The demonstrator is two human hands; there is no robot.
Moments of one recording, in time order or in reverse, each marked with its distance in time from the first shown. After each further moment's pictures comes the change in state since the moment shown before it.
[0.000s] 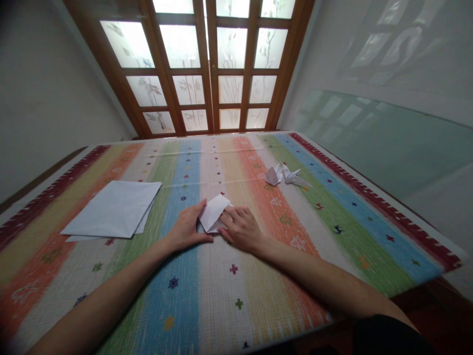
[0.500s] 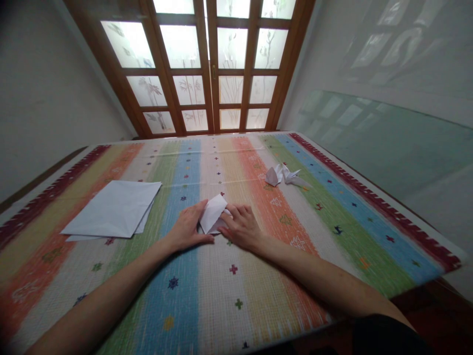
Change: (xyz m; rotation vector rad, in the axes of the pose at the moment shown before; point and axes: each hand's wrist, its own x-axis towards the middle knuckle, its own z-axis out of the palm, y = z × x) left_hand 0.000 0.001 0.000 0.040 -0.018 0.032; right_hand -0.001 0.004 0.007 -0.021 0.074 0.018
